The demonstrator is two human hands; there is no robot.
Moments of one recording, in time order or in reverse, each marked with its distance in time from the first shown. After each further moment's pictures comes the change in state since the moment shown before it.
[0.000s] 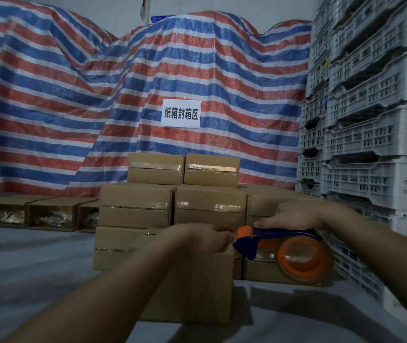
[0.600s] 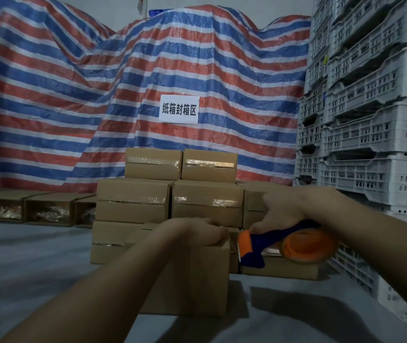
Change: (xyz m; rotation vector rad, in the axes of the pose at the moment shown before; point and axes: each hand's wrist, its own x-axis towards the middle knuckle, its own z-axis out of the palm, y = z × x) left_hand 0.012 -0.006 0.003 0.038 -0.021 -0.053; right_hand -0.030 -0.042 -0.007 -0.450 0.059 -0.097
